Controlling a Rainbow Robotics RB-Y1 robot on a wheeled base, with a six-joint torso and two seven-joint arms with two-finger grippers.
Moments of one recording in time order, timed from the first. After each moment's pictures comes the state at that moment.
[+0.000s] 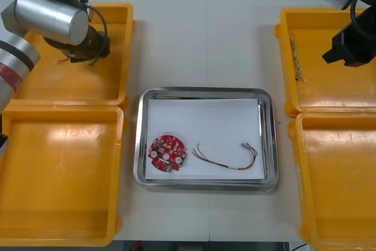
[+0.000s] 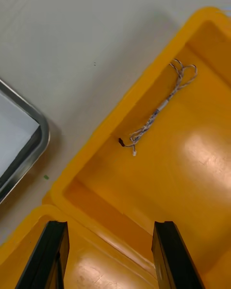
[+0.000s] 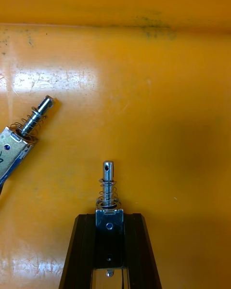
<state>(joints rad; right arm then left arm) -0.71 -0.76 -0.09 -1.92 -0.83 1.92 1.82 -0.96 0.60 -0.39 -0.98 0.57 1.09 -1.17</state>
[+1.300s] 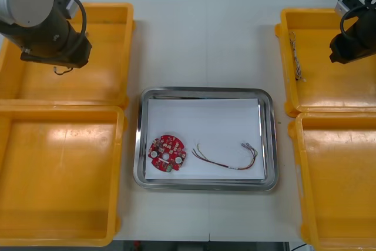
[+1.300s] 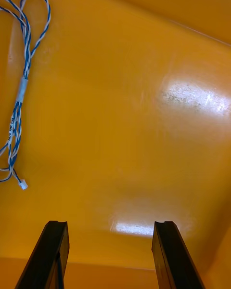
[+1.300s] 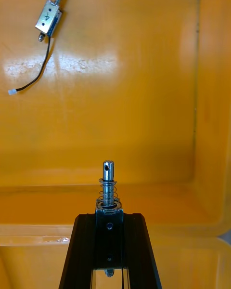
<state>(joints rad) -0.82 -0.65 -0.04 -1.31 -0.43 1.59 1.79 -0.77 0.67 -0.15 -1.80 0.56 1.91 -1.17</state>
